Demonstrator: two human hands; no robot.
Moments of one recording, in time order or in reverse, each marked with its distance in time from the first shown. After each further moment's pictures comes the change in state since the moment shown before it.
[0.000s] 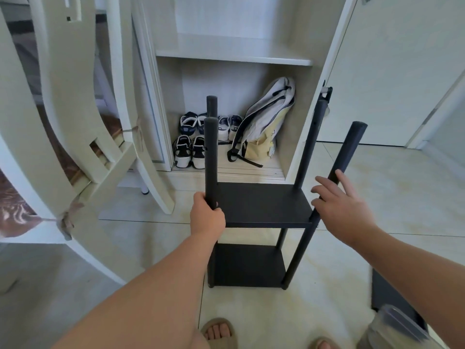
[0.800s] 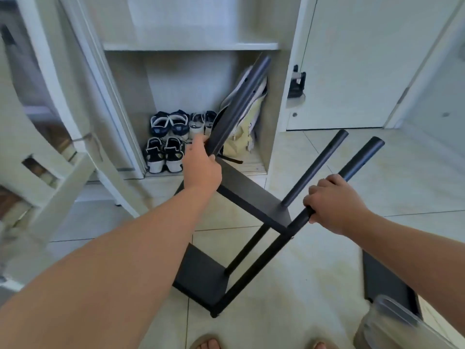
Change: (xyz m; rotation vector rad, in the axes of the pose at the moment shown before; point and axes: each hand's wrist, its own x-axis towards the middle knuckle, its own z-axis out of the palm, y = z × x) left_hand 0.064 0.092 0.064 0.186 0.013 0.490; right_hand 0.003 0.032 0.039 0.006 -0.502 0.042
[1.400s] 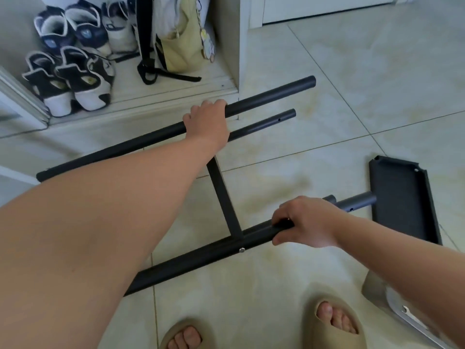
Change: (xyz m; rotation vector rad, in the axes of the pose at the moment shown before) left_hand 0.026 -0.110 0.253 0.629 -0.494 0.248; right_hand 0.019 -0.085 0.201 0.959 -0.507 -0.056
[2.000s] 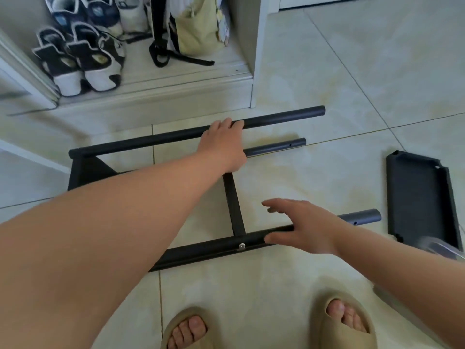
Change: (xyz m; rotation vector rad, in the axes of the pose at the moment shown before) left_hand -0.052 -0.018 0.023 0.055 -0.336 0.067; right_hand 0.011 -0.017 0.039 0.186 0.068 -0.011
